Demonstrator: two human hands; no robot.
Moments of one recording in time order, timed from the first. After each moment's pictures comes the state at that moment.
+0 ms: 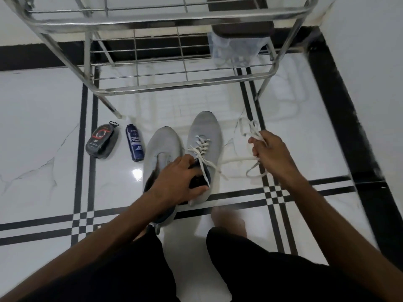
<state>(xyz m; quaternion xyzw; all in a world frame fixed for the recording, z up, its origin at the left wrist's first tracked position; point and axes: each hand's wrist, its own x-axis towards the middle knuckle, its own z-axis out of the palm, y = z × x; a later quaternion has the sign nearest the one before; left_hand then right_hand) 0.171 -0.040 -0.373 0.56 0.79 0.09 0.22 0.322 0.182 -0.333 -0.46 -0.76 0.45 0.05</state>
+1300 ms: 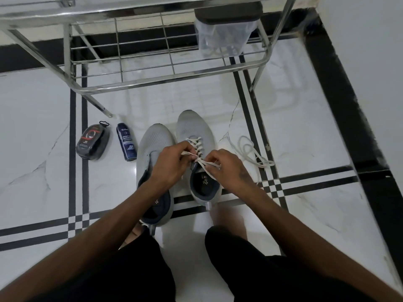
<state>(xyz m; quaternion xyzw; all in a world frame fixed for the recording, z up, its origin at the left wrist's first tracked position) 0.158 -0.008 -0.395 0.38 0.80 0.37 0.27 0.303 0.119 -0.390 -0.31 -0.86 0.40 -0.05</state>
